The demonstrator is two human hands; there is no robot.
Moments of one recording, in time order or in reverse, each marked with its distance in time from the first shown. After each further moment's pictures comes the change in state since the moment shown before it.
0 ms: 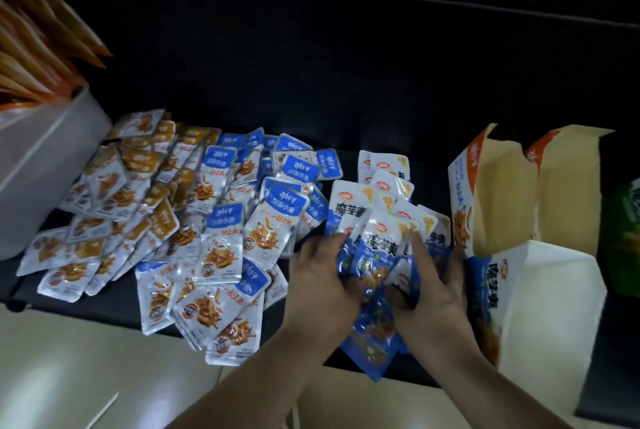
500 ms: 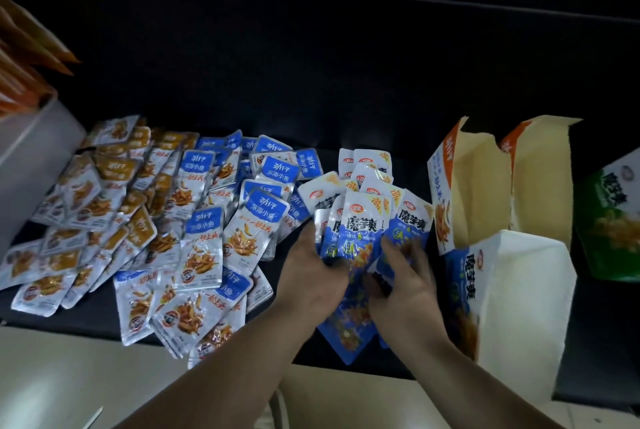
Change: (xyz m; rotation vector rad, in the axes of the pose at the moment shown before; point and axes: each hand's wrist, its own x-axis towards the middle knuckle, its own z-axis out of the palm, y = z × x) left_hand 0.018 0.018 0.003 -0.275 -0.067 -0.166; right_hand 0.011 0.010 0.017 0.065 0.111 -0.096
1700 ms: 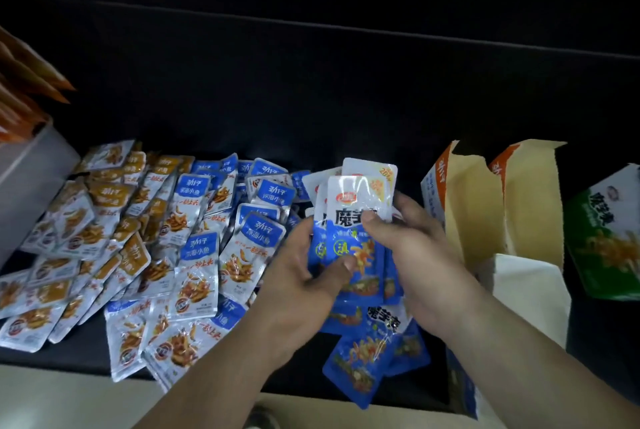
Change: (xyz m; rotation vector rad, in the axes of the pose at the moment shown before) left_hand -0.028 0.056 -0.041 -0.411 -0.218 0.149; right_hand 0.032 -0.102 -0.070 0.795 -0.198 0.201
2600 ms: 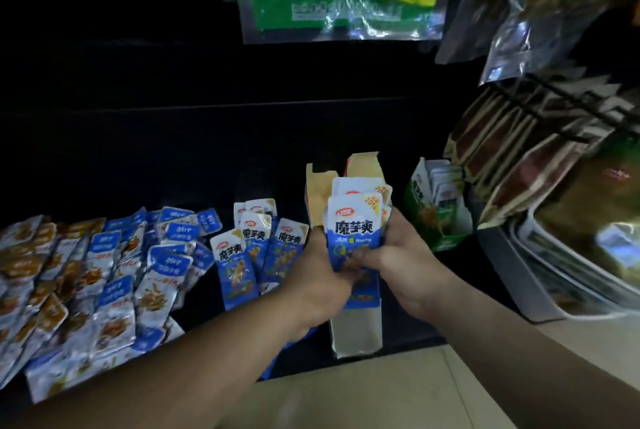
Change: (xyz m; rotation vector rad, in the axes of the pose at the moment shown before) left_hand -0.025 0.029 0.164 0.385 -0.261 -0.008; right_hand -0.090 -0.014 -0.158 0.004 0.087 -0.196
